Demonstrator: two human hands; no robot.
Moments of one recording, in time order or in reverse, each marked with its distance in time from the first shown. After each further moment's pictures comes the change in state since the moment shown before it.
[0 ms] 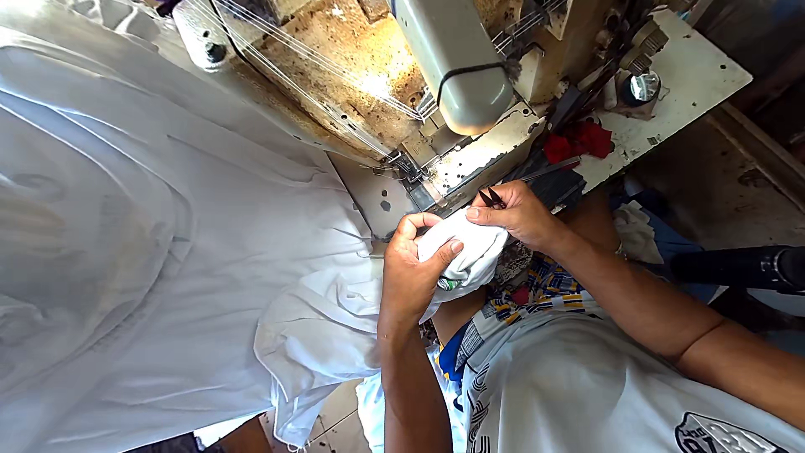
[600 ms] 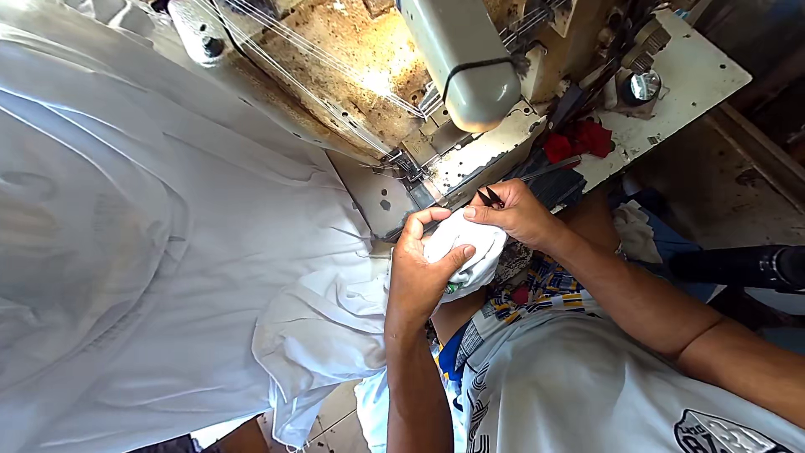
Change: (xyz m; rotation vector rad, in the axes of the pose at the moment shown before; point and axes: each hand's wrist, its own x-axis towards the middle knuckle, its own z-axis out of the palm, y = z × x) left_hand -0.001 0.000 0.007 0.062 -0.012 -0.049; right_hand -0.001 -0.001 0.005 -0.032 0.021 0.017
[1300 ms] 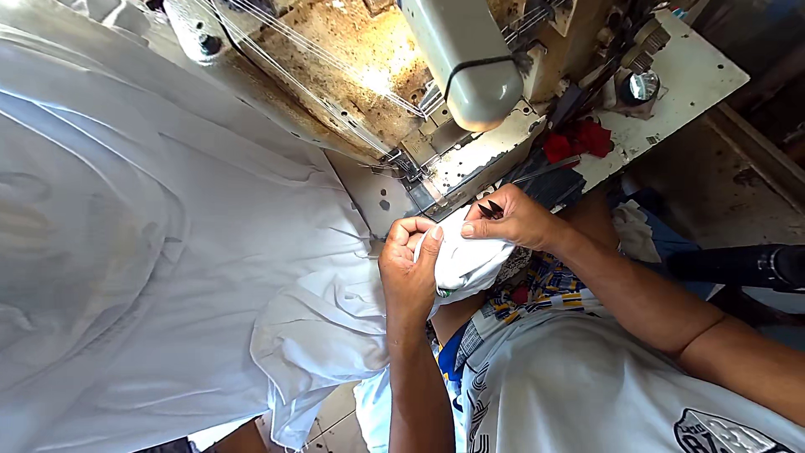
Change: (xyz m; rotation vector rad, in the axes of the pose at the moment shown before) left_hand -0.002 -0.010 -0.002 -0.009 0.174 0.182; right_hand -0.001 -0.011 -0.002 -0.075 -0.200 -0.030
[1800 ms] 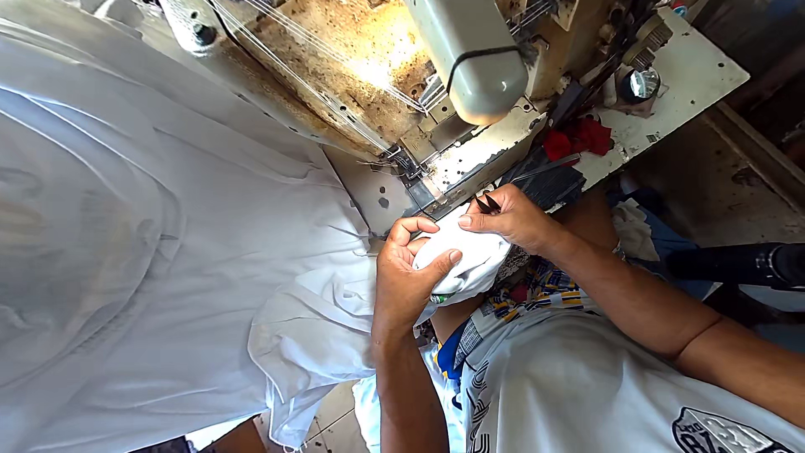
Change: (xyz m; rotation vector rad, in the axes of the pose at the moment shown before) left_hand -0.003 0.004 -0.015 -0.118 -0.180 -0.115; right_hand -0.001 0.005 0.010 0.090 0.145 0.108
